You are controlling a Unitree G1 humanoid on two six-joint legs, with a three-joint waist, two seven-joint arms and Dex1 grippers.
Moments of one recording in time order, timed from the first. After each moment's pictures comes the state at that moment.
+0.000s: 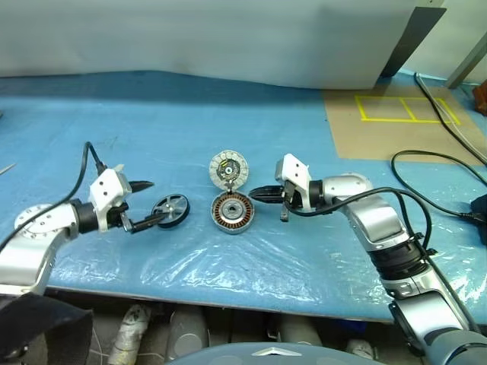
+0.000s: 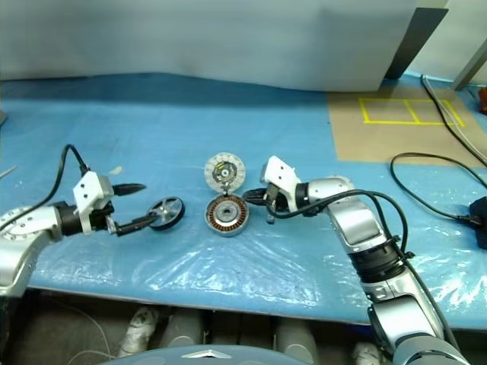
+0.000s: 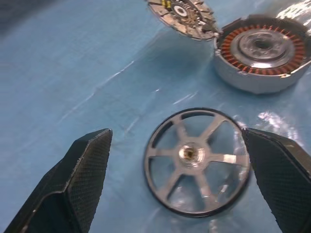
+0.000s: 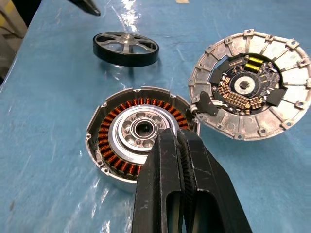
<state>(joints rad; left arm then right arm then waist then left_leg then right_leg) -0.16 0.85 0.14 -0.01 -0.34 0.16 -1.08 -0.49 -0.54 0.24 -0.15 0.18 0.50 1.07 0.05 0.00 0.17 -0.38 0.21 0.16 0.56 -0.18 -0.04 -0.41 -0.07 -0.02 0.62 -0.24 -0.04</state>
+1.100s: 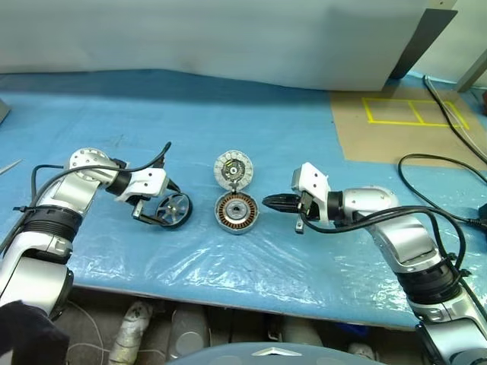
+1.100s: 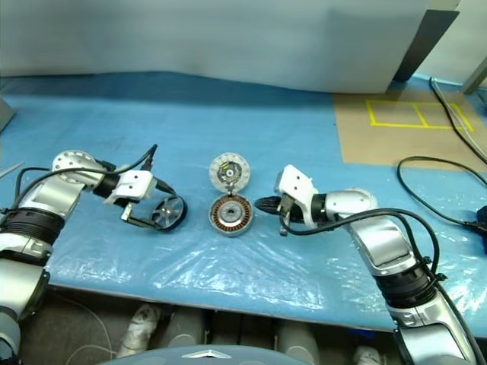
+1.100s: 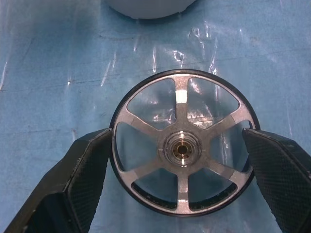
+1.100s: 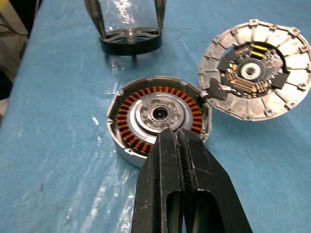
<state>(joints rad) -0.72 0.78 -0.28 0.59 0.02 -0.31 -1.55 -0.35 -0.65 0.20 -0.36 0.28 0.59 1.00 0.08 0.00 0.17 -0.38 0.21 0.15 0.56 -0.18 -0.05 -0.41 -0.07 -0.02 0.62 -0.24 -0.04</state>
